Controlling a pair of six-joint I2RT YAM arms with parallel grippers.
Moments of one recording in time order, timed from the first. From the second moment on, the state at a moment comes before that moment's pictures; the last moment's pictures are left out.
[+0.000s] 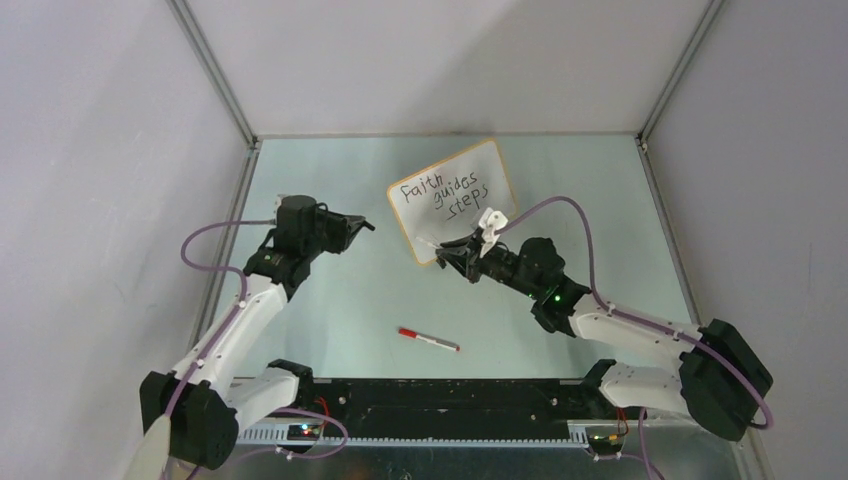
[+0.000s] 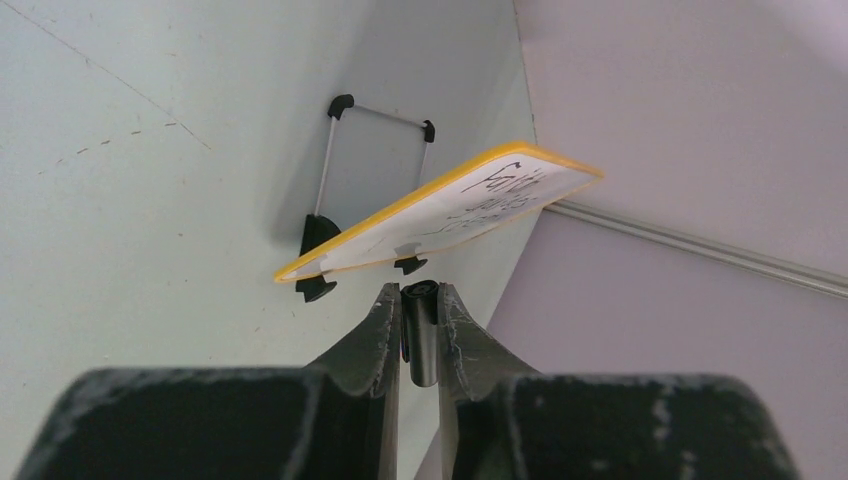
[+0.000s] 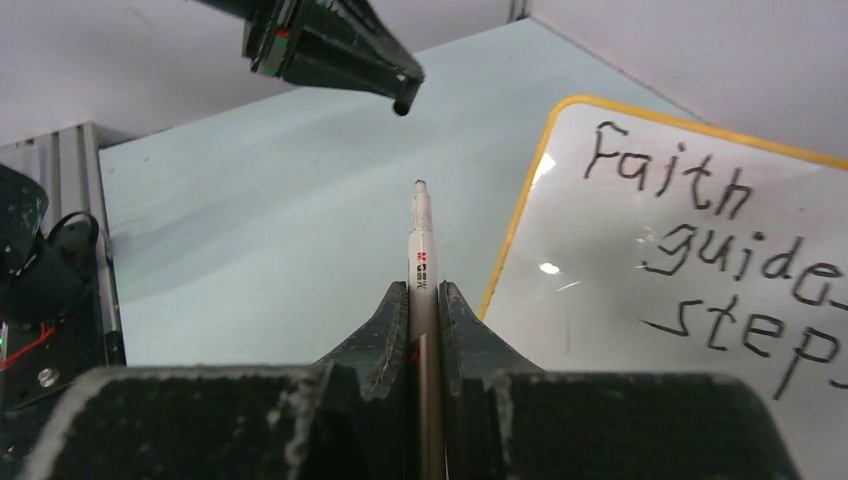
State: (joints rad) left arm -0.26 1.04 0.80 -0.32 0.00 -1.39; right arm 0.80 1.14 0.58 0.61 -0.24 0.02
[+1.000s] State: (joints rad) left arm -0.28 1.02 0.78 -0.32 0.01 -1.47; right arm 0.99 1.38 0.80 0.52 0.01 -0.03
